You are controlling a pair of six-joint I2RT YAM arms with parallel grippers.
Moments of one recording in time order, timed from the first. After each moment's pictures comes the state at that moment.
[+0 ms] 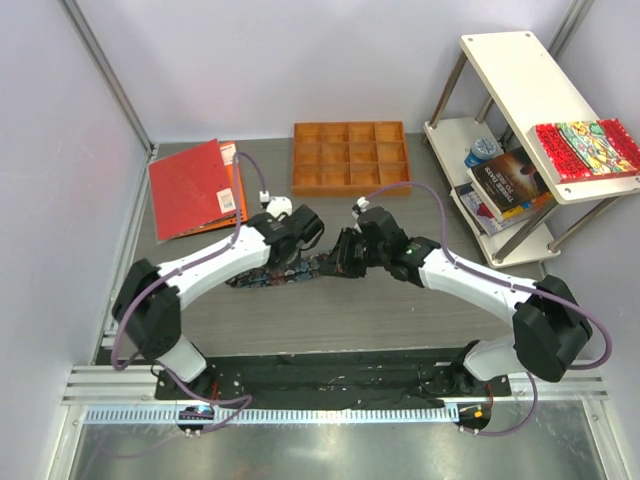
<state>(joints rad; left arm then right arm) -0.79 1.64 1.24 -0.97 -0.64 -0.81 0.75 1.38 0.87 -0.18 -0.28 0.98</state>
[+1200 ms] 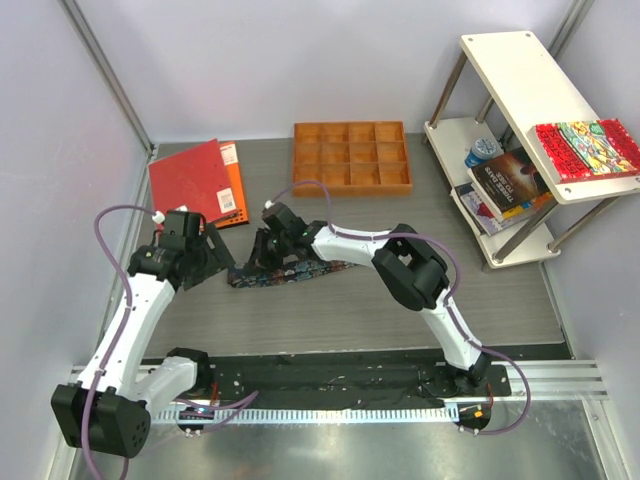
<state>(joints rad) -0.16 0.99 0.92 -0.92 -0.10 -0.63 0.93 2.25 1.68 -0.14 -0.37 1.03</state>
